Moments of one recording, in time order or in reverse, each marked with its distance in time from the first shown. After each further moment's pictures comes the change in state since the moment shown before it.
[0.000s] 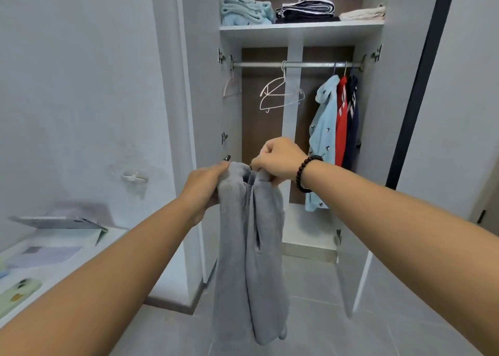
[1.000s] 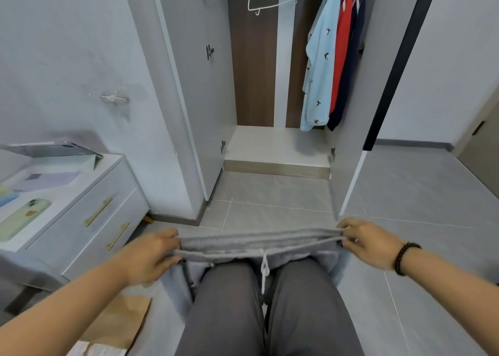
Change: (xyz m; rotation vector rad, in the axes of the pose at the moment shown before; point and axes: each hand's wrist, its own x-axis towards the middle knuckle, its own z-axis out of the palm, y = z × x) left_hand -0.142 -0.214 -0.122 1.391 -0.654 0.346; right_hand -0.237 0.304 0.026 -0.668 -0.457 -0.049
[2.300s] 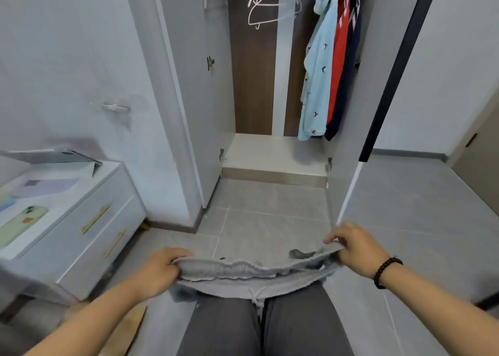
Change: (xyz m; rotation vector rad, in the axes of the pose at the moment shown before) left_hand 0.011 0.029 0.014 -0.651 0.024 -0.386; right_hand 0.007 -0.023 -0.006 0.339 0.142 0.254
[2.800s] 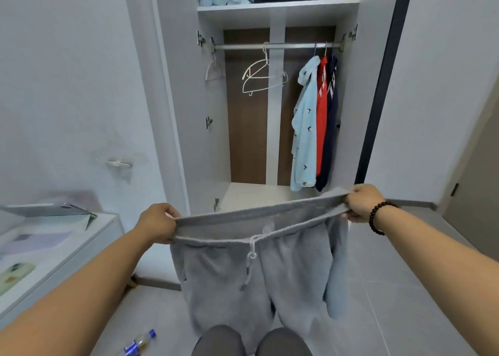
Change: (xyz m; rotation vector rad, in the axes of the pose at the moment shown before) left_hand 0.087 0.107 -0.119 -0.169 0.485 -0.240; right_hand 0.084 -0.041 -0.167 0.549 0.342 0.401
